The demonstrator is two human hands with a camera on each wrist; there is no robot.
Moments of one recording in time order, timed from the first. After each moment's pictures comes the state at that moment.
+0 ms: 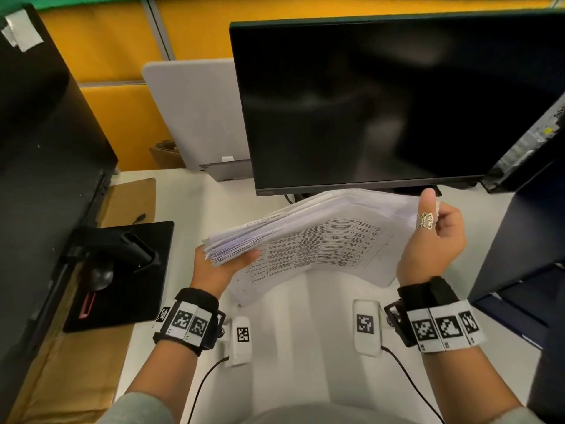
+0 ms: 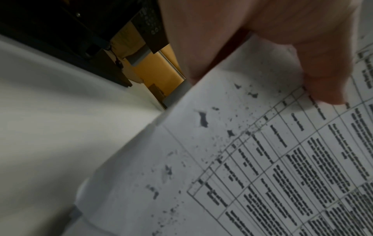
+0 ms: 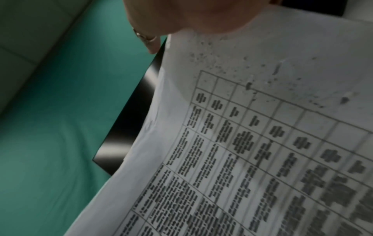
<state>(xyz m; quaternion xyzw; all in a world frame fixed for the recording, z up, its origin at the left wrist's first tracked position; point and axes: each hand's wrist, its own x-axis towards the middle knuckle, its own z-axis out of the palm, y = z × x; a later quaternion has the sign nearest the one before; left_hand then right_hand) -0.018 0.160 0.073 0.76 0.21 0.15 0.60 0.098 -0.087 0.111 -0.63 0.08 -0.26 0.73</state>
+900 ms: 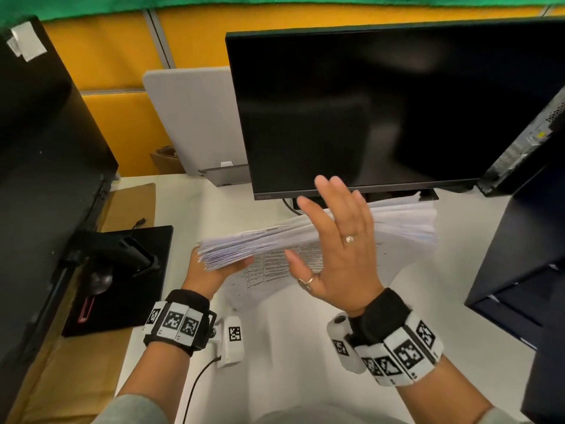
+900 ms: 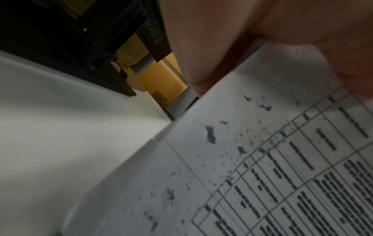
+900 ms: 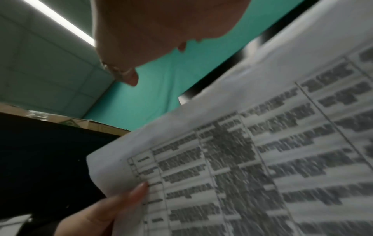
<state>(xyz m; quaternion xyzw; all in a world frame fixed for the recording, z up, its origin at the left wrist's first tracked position) -0.016 0.169 0.074 0.78 0.23 0.11 0.57 0.049 -0.031 0.130 -0.82 -0.41 -0.30 0.27</state>
